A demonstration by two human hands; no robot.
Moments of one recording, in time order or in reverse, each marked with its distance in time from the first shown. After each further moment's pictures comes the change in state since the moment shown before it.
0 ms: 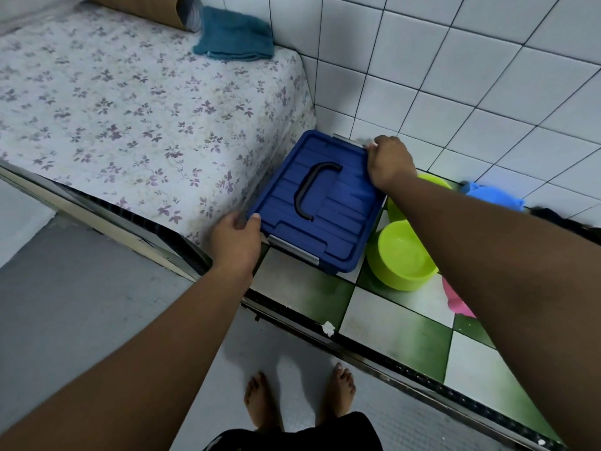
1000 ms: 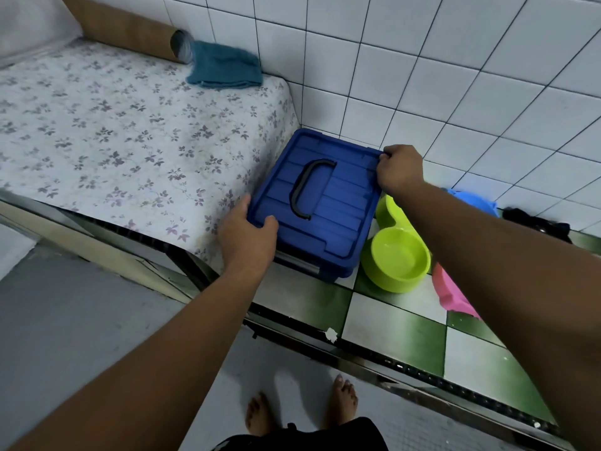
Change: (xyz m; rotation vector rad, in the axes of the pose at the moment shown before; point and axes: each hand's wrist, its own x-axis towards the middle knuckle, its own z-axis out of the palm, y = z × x) left_hand -0.023 0.037 -0.004 0.407 -0.057 0.414; right_hand -0.028 -0.007 -0.044 0.269 0.146 0.266
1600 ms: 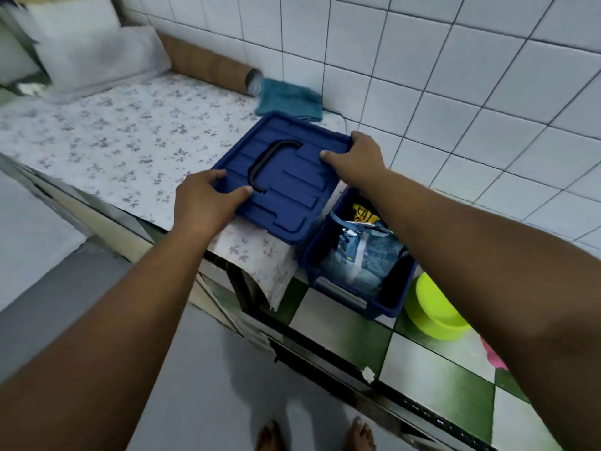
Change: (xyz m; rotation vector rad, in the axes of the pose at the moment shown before) left_hand 0.088 0.016 -0.141 0.183 0.113 0.049; right_hand -0.011 -0.167 0.069 0.130 -0.199 -0.262
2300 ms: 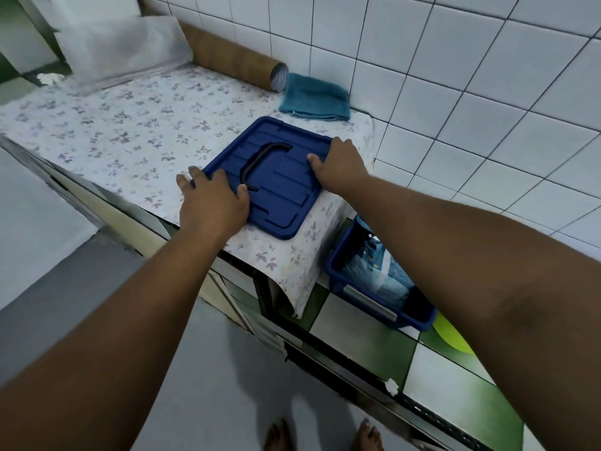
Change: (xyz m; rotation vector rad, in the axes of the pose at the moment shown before) left_hand 0.041 -0.042 -0.001 0.491 -0.067 -0.028; right_hand 0.016 -0.037 0.077 -0.358 -0.143 -0.055
